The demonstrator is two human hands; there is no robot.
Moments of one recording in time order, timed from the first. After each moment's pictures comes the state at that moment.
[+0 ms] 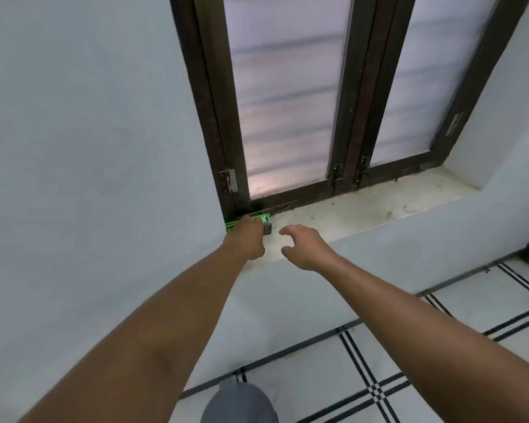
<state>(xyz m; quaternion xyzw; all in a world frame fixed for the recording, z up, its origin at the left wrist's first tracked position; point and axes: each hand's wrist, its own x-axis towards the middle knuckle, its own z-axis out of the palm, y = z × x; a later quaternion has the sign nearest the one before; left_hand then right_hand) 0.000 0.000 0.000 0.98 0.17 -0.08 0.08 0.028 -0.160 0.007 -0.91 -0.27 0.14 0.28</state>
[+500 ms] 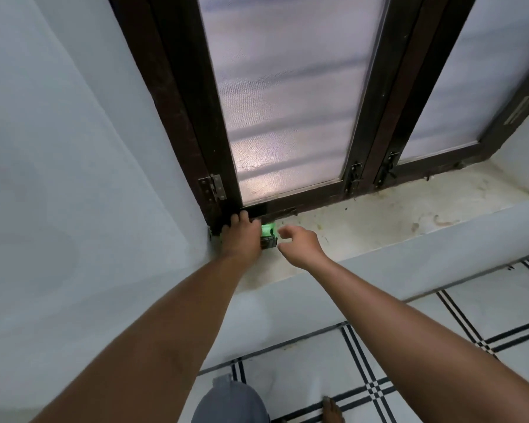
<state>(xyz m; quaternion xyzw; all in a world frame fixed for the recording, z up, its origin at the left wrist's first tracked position) 0.099 0.037 -0.051 0.98 0.19 -0.06 0.01 0.147 -0.108 -0.050 -0.88 -0.15 0.24 0.39</state>
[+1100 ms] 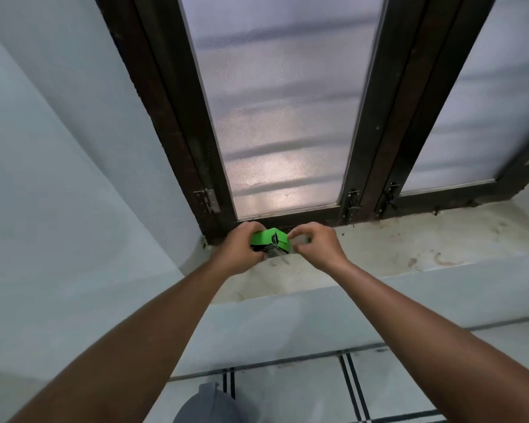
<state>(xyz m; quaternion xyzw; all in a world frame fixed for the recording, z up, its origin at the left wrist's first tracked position) 0.099 0.014 -0.019 0.92 0.21 0.04 0.32 0.217 -0.162 -0.023 -0.85 -0.27 0.17 0.41</state>
